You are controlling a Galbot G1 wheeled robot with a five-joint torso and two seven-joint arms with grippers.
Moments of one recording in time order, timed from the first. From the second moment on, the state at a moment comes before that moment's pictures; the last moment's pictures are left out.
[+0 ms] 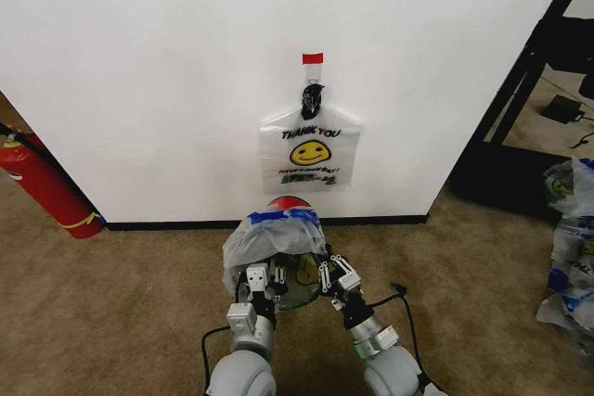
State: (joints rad) left arm 1.41 -1.41 -0.08 -1.96 -0.29 0.10 -0.41; right arm -1.29 1.23 0.04 1.67 0.12 0.63 0.00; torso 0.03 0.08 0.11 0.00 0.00
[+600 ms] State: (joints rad) left arm 1.40 -1.46 -0.09 -1.90 -0.22 0.09 -0.38; right arm -1.28 1.27 0.02 1.64 0.12 0.66 -0.04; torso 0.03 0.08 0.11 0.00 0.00
